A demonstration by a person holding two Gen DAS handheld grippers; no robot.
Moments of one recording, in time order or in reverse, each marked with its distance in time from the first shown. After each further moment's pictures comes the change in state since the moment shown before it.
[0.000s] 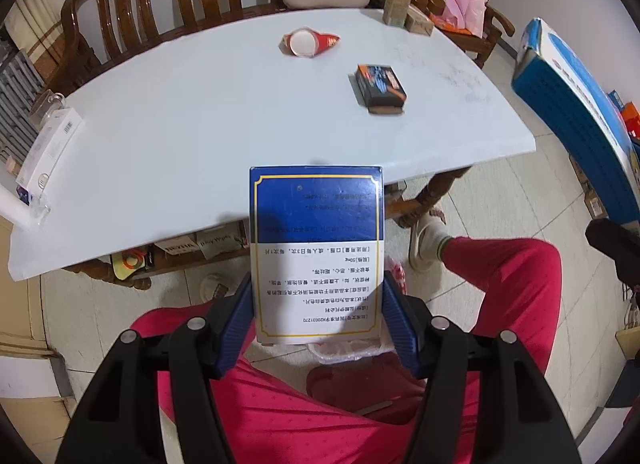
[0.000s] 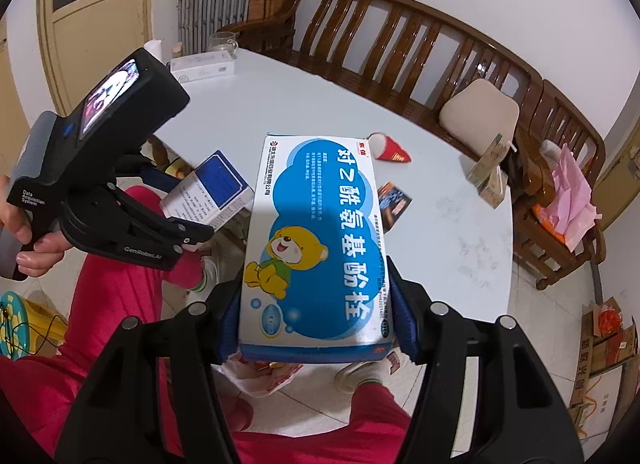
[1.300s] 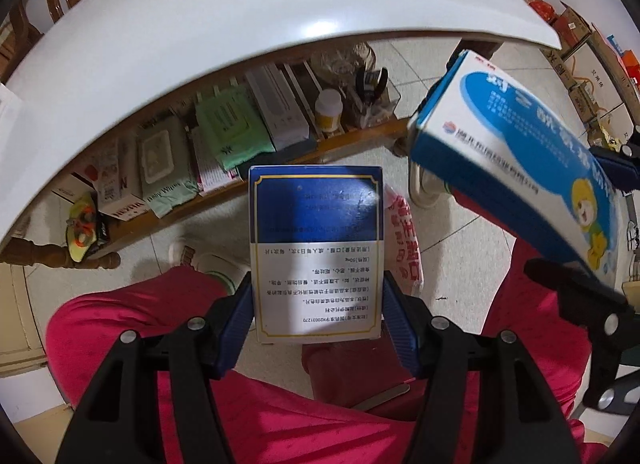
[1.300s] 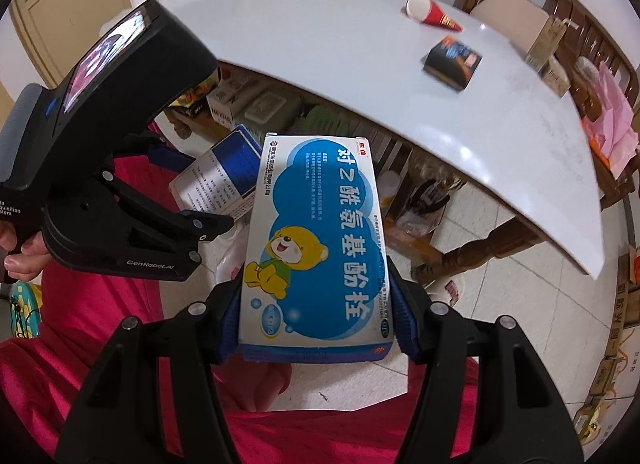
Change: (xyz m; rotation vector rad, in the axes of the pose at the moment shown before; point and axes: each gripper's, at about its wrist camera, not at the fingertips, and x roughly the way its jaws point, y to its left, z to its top) left arm 0.135 -0.035 -0.042 0.090 0.210 -0.028; right arm 0.135 0.028 -0.088 0.104 0.268 0.111
